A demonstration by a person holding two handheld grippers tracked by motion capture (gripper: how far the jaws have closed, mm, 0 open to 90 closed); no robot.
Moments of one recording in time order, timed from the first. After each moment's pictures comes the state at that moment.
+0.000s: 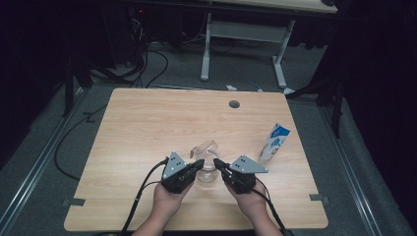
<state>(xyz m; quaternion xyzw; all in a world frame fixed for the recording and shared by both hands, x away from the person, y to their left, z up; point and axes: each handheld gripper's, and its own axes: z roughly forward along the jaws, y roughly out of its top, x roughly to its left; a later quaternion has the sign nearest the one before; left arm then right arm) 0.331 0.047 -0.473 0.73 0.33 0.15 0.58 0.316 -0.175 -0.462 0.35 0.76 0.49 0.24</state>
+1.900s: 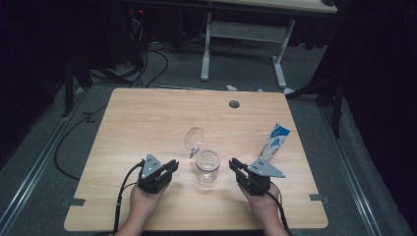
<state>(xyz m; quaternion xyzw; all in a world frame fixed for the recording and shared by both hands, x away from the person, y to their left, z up) 0.339 0.113 -0.503 0.75 0.38 0.19 0.51 0.310 -0.222 -0.479 0.41 0.72 0.49 0.26</state>
